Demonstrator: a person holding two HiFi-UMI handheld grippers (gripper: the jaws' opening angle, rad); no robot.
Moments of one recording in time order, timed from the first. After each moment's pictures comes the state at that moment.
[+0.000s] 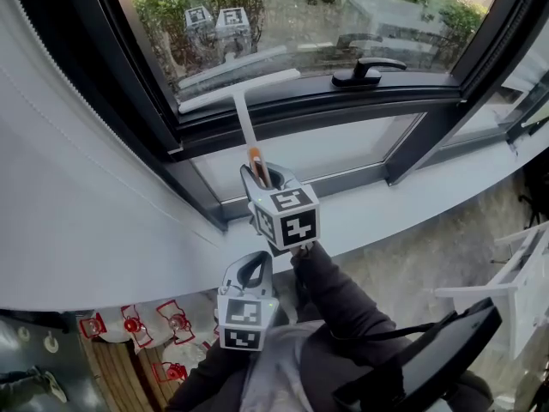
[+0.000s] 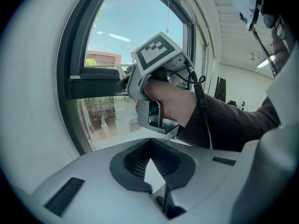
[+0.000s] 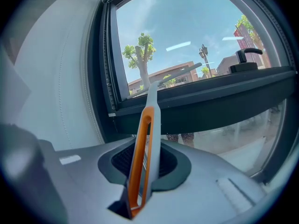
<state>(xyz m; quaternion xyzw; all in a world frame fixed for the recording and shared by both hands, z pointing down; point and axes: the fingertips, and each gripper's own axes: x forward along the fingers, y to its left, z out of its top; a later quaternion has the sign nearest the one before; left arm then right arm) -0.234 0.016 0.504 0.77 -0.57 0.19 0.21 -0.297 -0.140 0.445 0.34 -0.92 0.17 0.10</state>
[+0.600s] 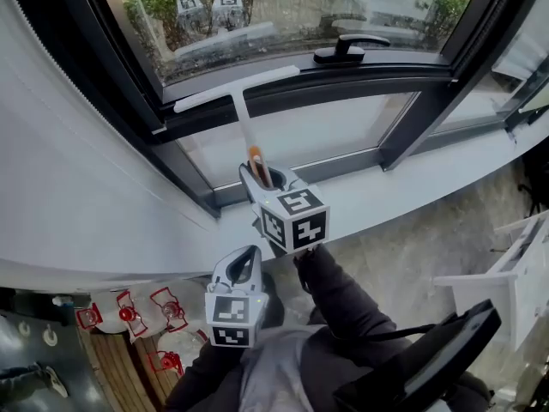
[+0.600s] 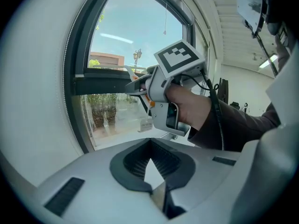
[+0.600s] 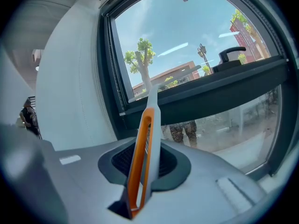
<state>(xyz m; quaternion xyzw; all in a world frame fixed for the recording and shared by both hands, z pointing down) -0.218 0.046 0.511 0.76 -0.59 0.18 0.21 -0.254 -0.097 0.447 0.31 -0.93 0.18 0.07</state>
